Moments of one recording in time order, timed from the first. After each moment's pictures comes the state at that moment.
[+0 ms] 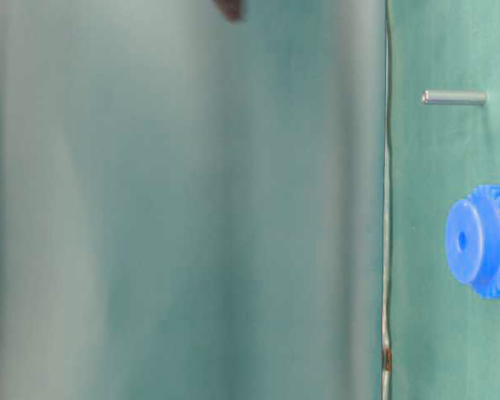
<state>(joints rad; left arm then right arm) -0.02 -0.96 1.18 0.01 -0.27 0.00 -0.18 -0.55 1.17 0.00 -0.40 -0.01</state>
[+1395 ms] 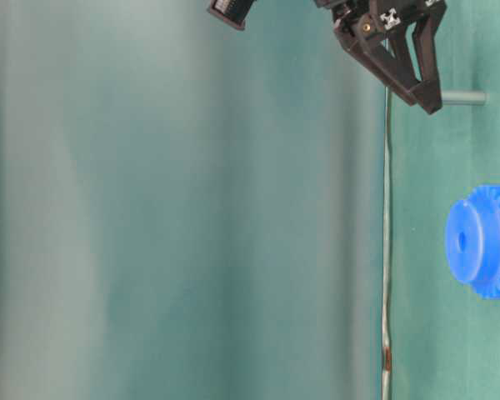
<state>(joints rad) -0.02 -0.96 1.18 0.01 -0.26 -0.01 -0.31 0.07 1.04 0.00 -0.65 -0.01</state>
